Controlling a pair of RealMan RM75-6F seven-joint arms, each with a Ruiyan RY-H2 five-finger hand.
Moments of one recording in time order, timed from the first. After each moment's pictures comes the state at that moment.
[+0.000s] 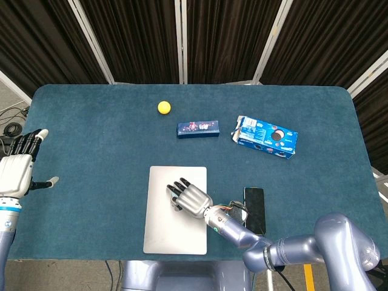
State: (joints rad) left arm -0.33 -1.04 -0.18 -1.79 1.19 1.29 0.14; right arm 1.08 -1.70 0.02 -1.55 -0.93 0.82 -0.66
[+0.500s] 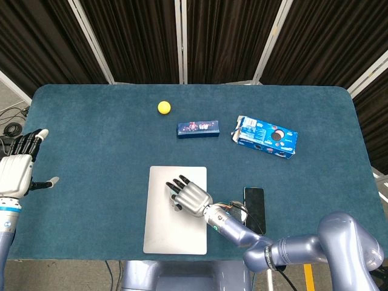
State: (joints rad) left arm -0.33 -1.04 -0.18 -1.79 1.20 1.29 0.14; right arm 1.08 -1.67 0.04 -1.58 -0.93 0.83 -0.67
